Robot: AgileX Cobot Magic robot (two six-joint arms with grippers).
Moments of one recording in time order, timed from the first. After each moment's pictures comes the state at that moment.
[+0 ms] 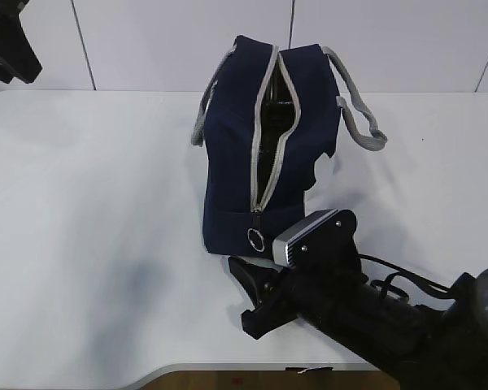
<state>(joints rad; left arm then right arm) -0.16 1.68 -1.67 -0.27 1.24 0.21 0.66 2.04 -0.54 0.00 -1.14 0.02</state>
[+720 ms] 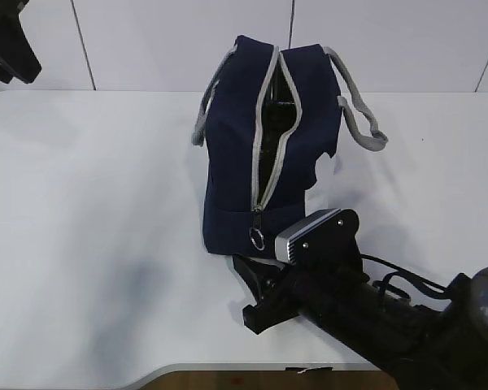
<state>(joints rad) -0.16 1.68 -1.67 -0.27 1.24 0.21 0.66 2.06 -0.55 0.04 -1.14 0.02</state>
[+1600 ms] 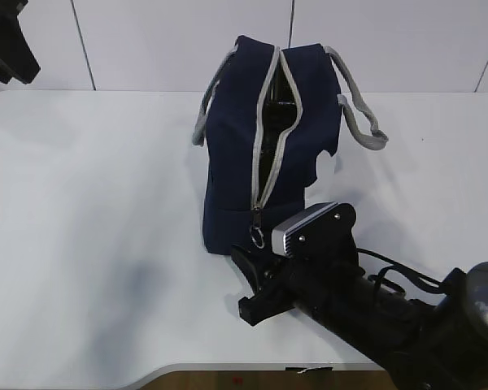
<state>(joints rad) -0.16 1.68 -1.67 -0.26 1.24 0.21 0.66 2.06 -0.57 0.04 -1.14 0.02</state>
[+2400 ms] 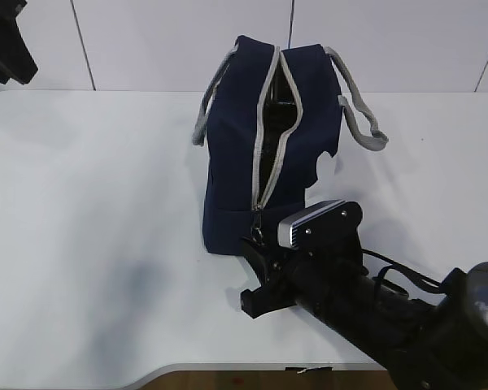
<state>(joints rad) -0.16 1.68 -1.67 -0.25 1.24 0.21 0.66 2.06 -0.57 0.08 -1.14 0.07</state>
